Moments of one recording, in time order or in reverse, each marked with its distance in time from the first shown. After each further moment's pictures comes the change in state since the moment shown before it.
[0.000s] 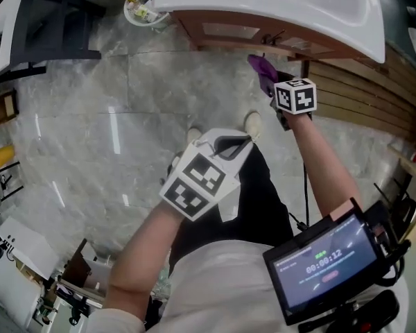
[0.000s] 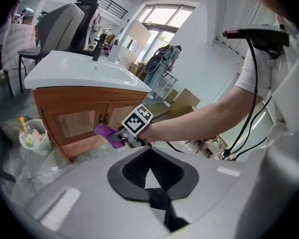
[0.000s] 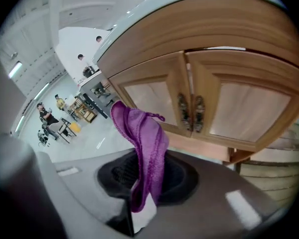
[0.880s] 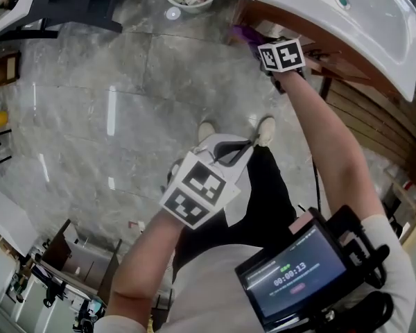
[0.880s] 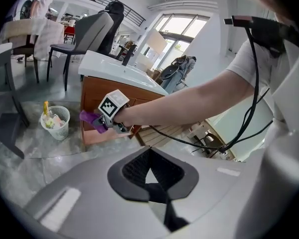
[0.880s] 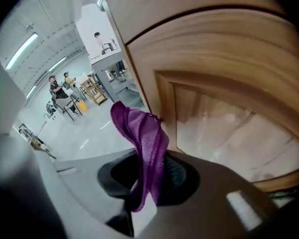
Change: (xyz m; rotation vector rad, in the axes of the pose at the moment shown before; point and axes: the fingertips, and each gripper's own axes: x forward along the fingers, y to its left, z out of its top) left arm -0.098 0.071 -0.089 -0.136 -0.082 0.108; right arm 0.172 0.134 0.096 -0.289 0.112 0.054
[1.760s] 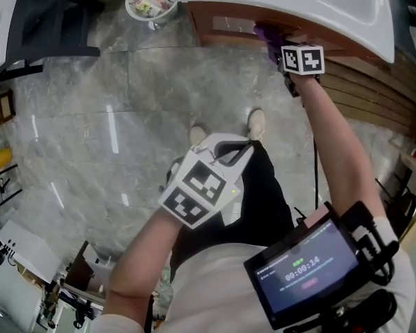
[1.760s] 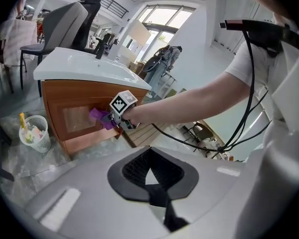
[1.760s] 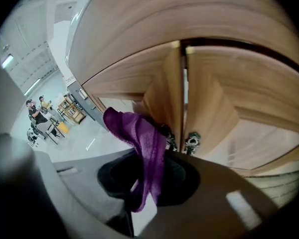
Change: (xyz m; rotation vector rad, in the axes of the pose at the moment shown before) left arm 0.062 -0.064 0.034 0.134 0.080 -0.133; right arm -0.119 -0.140 -0.087 0.278 -0.103 -0.162
